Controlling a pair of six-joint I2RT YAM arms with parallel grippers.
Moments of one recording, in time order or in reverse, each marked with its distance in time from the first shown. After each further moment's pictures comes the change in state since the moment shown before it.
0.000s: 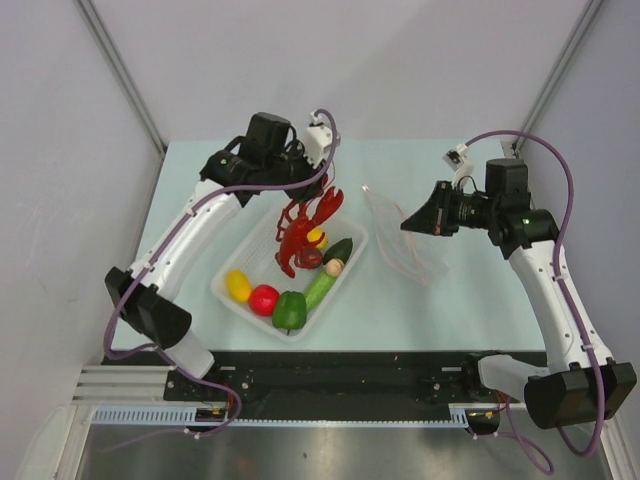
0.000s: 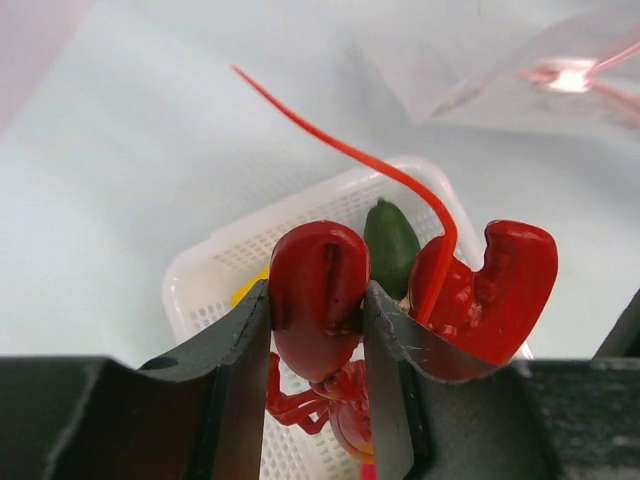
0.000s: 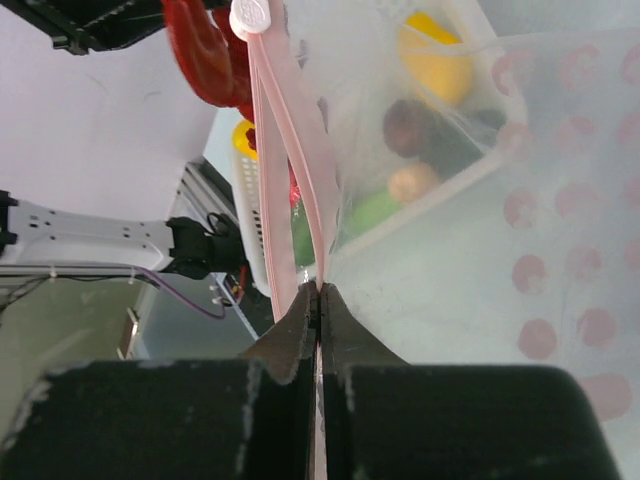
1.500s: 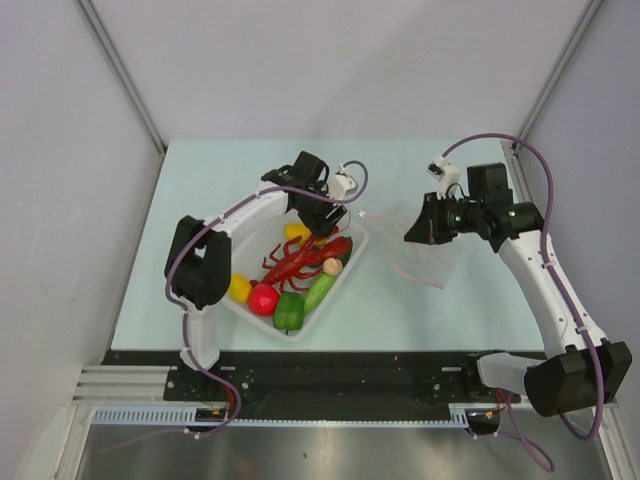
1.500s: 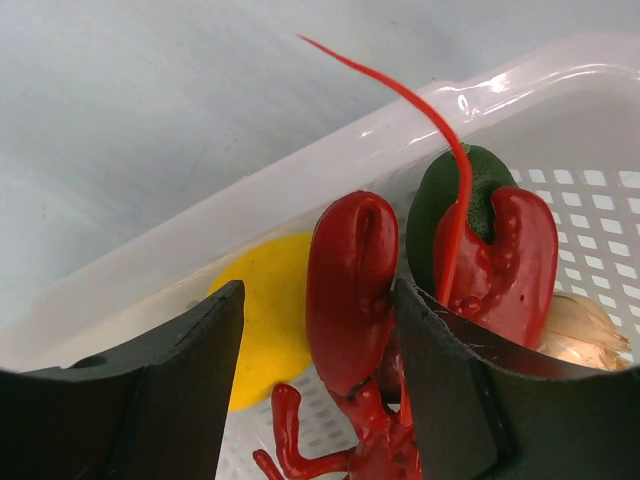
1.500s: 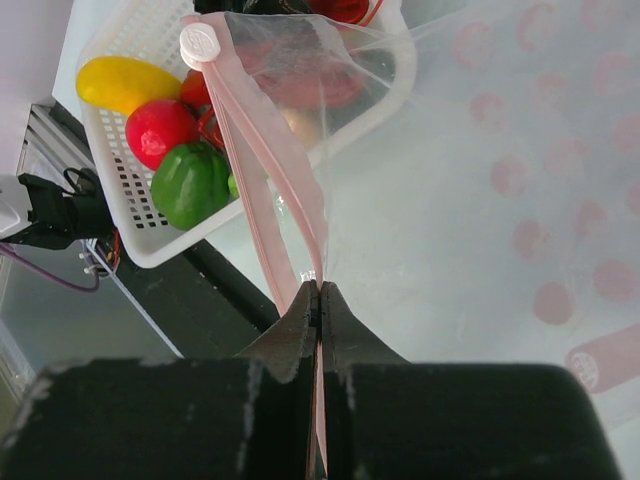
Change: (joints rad) left arm 0.006 0.348 -0.153 0.143 -0.017 0.092; right arm 0.060 0.067 0.006 -0.125 0.202 -0.243
